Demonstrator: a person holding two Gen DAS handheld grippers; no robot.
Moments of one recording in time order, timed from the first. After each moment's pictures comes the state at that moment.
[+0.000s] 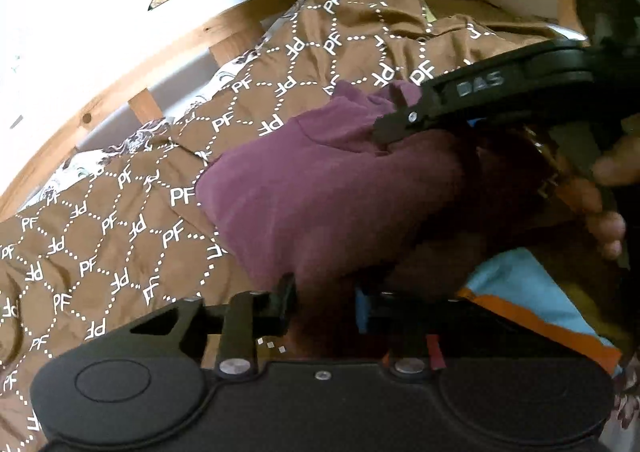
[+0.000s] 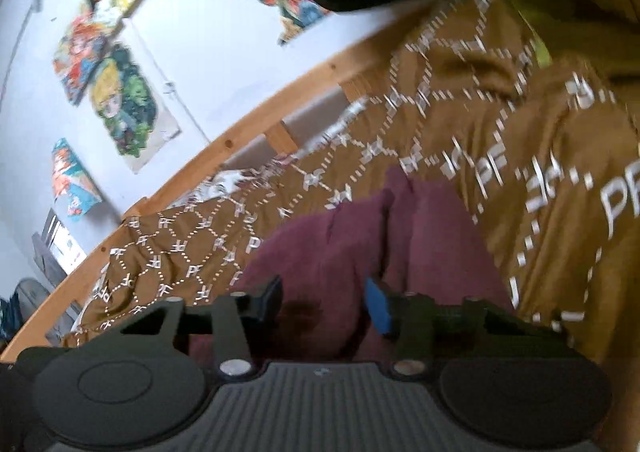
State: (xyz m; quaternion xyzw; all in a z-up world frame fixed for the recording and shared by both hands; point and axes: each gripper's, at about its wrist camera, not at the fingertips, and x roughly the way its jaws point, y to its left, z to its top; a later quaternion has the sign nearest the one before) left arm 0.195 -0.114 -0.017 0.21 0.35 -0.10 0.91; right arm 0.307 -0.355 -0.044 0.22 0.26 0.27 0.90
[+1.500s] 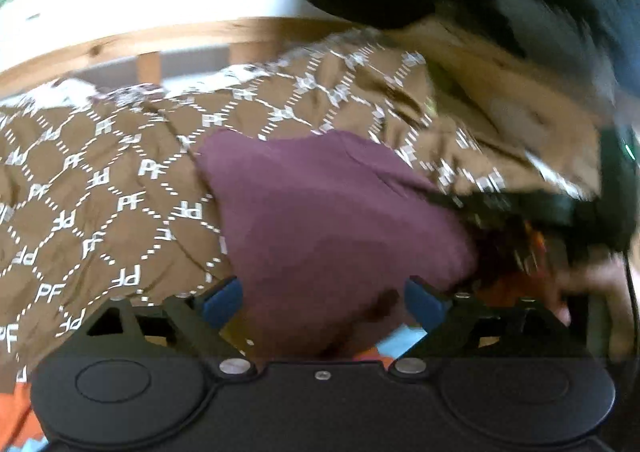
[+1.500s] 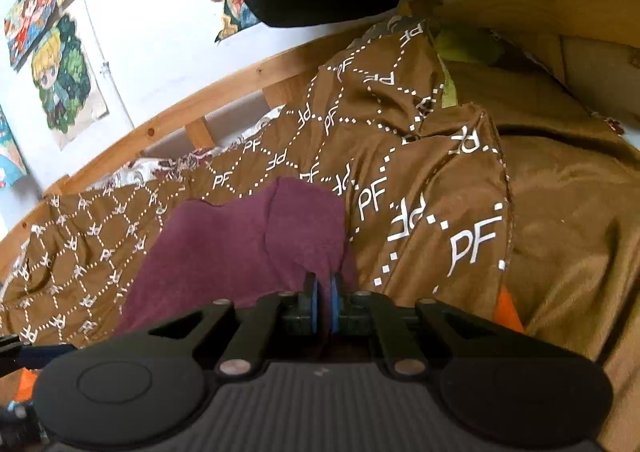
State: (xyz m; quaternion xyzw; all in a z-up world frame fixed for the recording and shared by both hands) left arm 0.184 -0.090 0.008 -0.03 0.33 -0.13 0.94; right arm 0.280 -0.394 -0.026 0.14 0.27 0.16 0.94
